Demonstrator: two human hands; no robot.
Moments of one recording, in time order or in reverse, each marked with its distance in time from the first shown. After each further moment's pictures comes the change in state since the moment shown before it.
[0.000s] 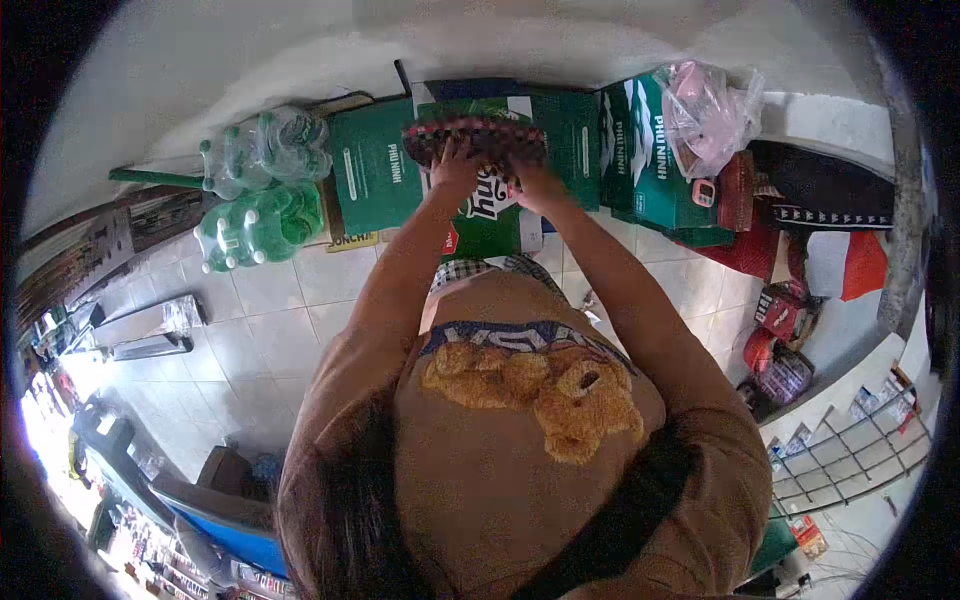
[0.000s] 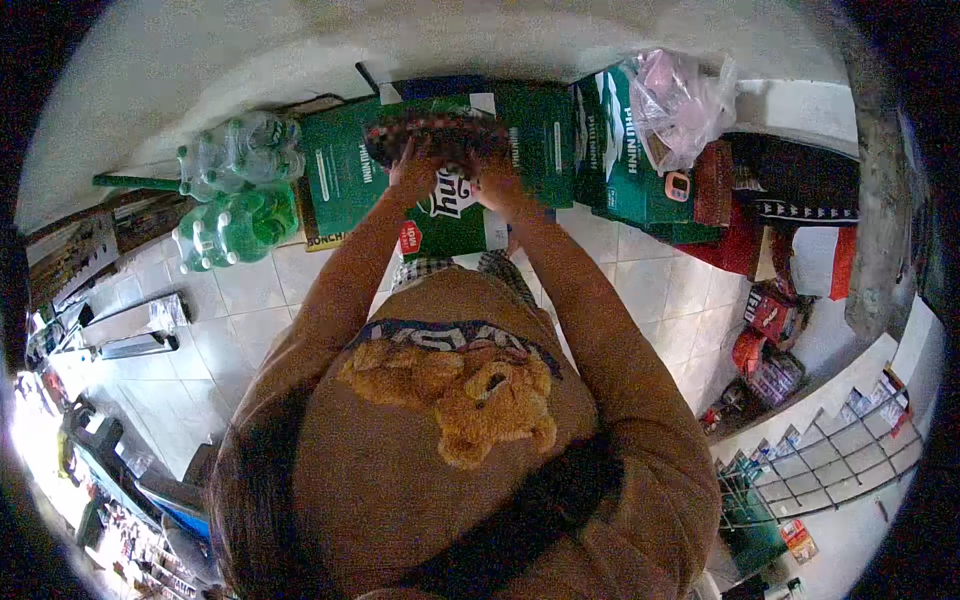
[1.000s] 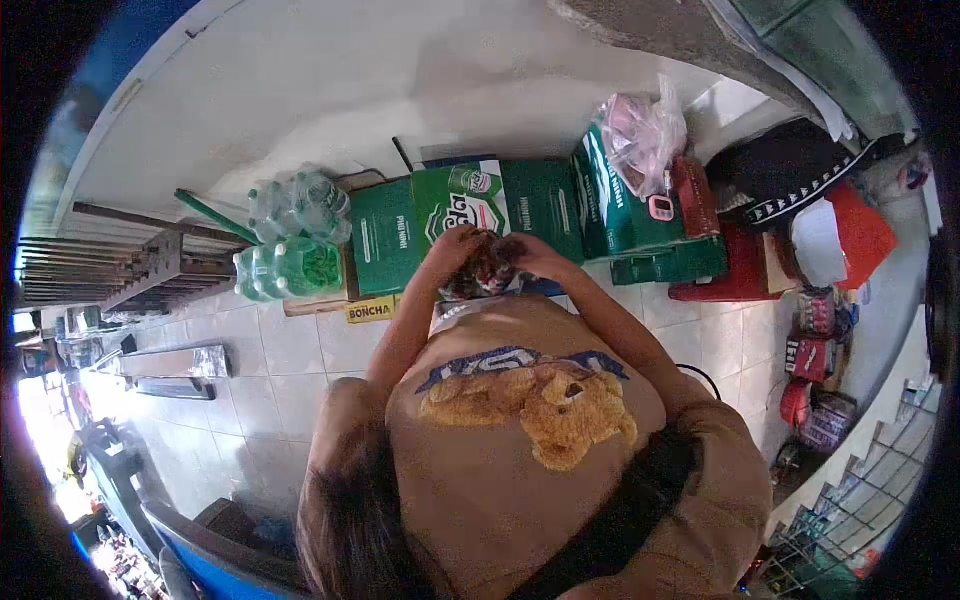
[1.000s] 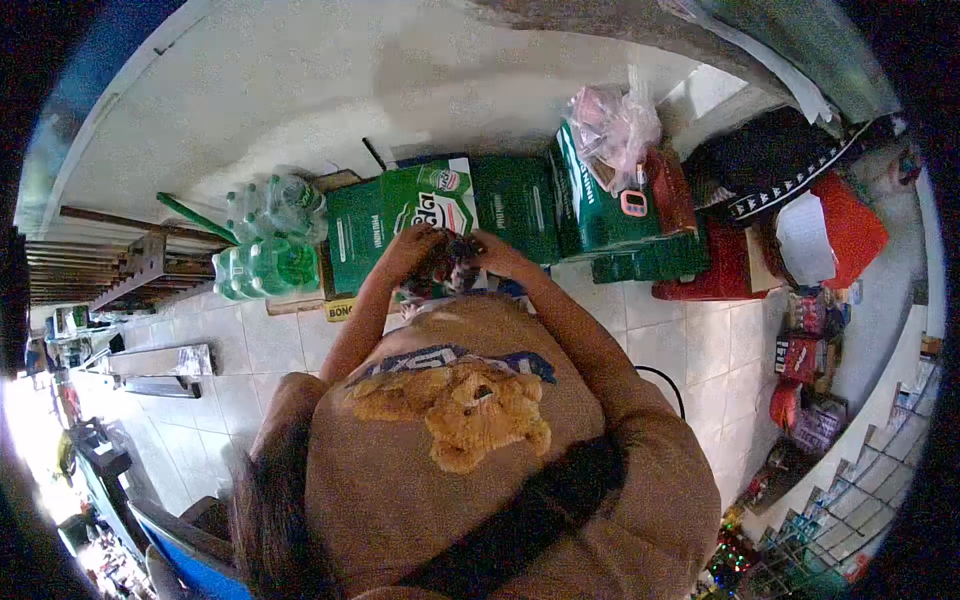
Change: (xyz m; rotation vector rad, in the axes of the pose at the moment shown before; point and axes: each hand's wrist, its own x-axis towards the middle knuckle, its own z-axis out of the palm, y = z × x) left_hand -0.163 0.110 -0.086 -0.987 0.156 0.067; right_hand -0.128 0.014 -0.041 0.925 -0.087 -0.309
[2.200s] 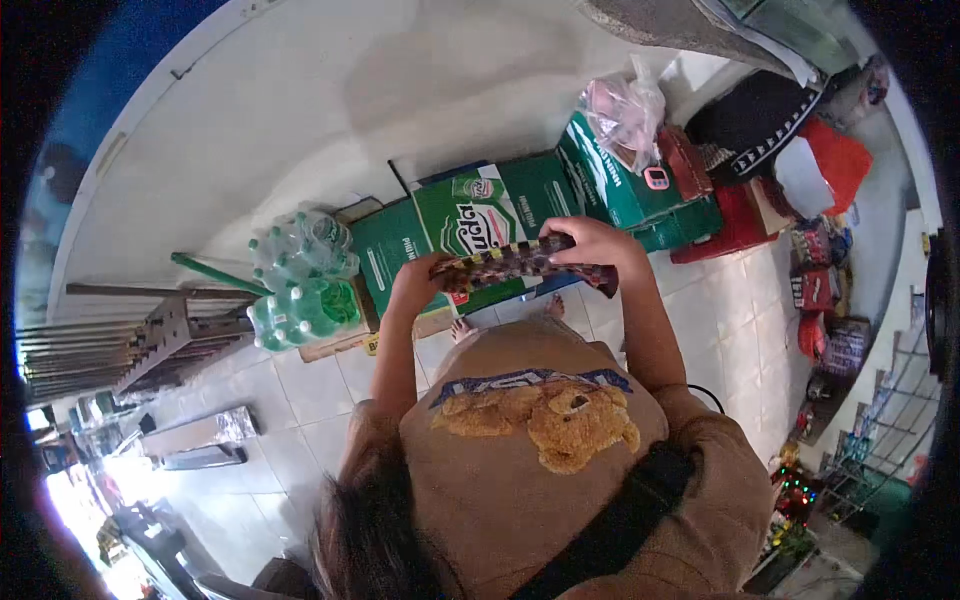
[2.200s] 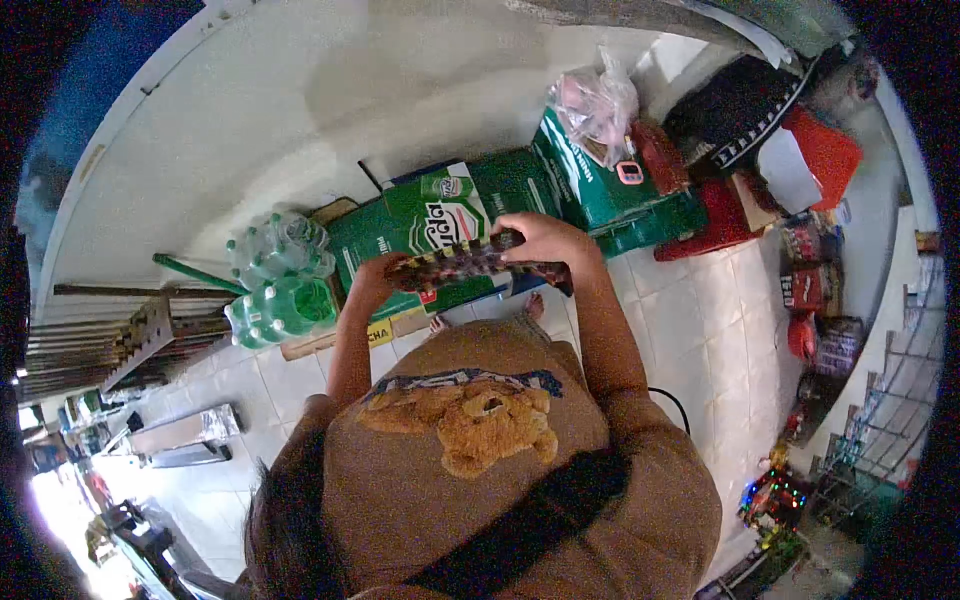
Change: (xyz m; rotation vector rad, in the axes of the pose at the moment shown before) left_hand -0.053 -0.036 -0.106 0.330 0.001 0.267; right_hand -0.069 -0.202 0.004 -0.456 0.059 0.034
